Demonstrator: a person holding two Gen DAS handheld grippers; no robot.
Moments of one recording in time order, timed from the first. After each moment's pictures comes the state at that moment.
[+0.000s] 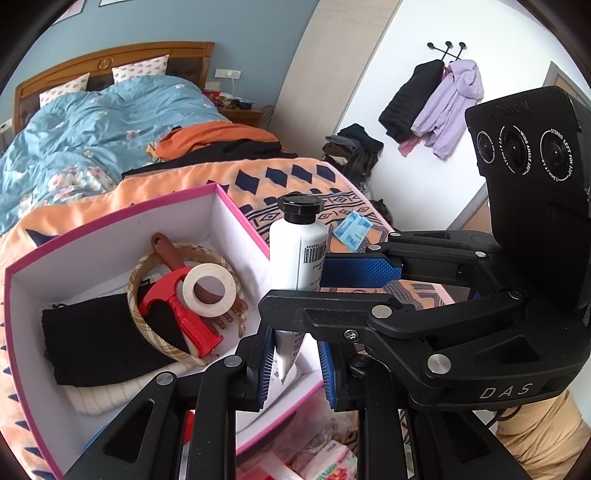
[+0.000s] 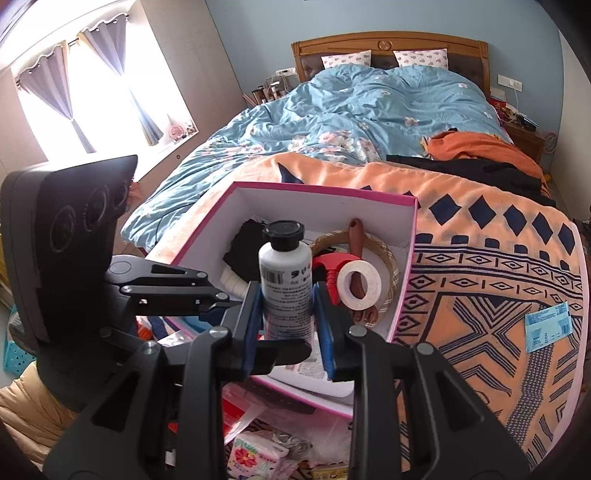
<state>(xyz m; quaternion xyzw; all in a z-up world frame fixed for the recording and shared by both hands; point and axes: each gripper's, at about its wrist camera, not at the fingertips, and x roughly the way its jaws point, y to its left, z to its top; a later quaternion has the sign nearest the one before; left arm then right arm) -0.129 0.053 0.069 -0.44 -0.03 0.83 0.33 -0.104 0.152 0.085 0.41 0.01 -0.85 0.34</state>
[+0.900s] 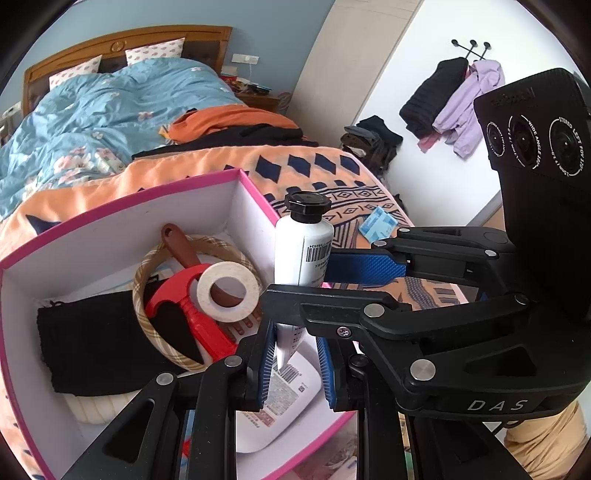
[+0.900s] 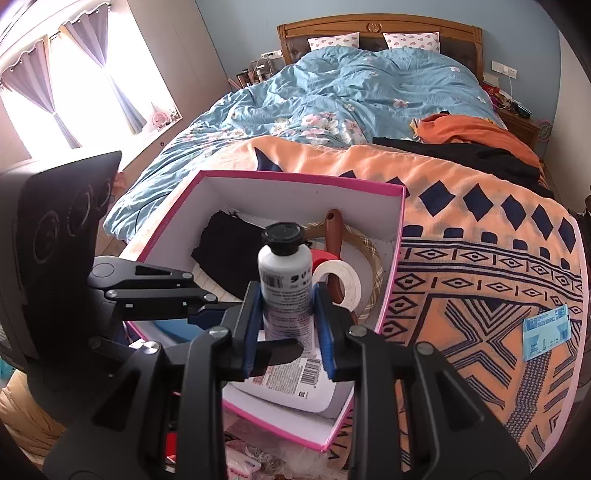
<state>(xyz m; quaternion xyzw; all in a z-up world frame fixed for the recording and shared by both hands) -0.161 0.052 0.049 -0.47 -0.03 0.83 0.30 -0.144 0.145 0.062 0.44 0.02 -0.84 0.32</state>
